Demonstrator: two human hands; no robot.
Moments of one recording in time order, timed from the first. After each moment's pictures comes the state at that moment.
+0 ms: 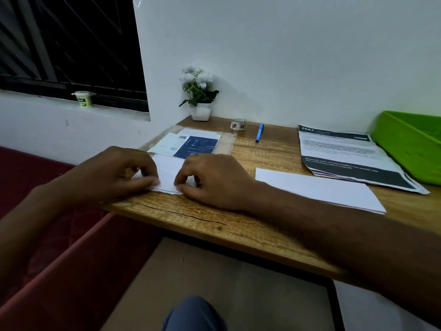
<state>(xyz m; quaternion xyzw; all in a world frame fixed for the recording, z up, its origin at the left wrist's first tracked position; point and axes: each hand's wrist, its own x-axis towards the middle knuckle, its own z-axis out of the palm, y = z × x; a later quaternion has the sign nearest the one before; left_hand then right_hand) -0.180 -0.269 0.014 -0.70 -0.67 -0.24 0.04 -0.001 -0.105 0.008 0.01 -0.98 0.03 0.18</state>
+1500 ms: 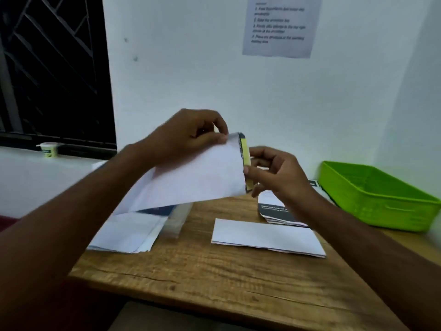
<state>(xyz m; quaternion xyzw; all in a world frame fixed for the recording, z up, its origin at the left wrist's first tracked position) -0.075 -0.130 0.151 -0.76 -0.52 -0.36 0.15 0.125 -0.026 0.087 -0.07 -0.76 0.49 0.41</state>
